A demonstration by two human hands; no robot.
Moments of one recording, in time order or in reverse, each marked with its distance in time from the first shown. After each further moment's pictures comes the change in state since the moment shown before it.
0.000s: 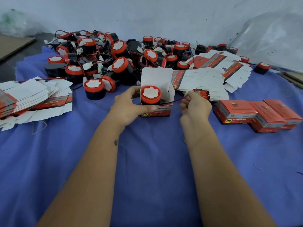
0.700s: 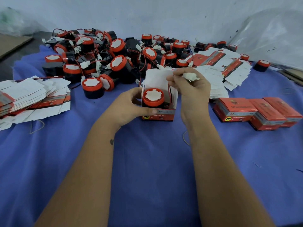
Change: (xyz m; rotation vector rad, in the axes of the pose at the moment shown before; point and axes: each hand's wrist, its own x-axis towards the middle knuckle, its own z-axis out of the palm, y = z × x) left_hand -0.008 0.011 -0.006 -0.004 -0.201 0.070; right_hand -0.019 -0.015 0.004 -0.151 -0.535 -0.506
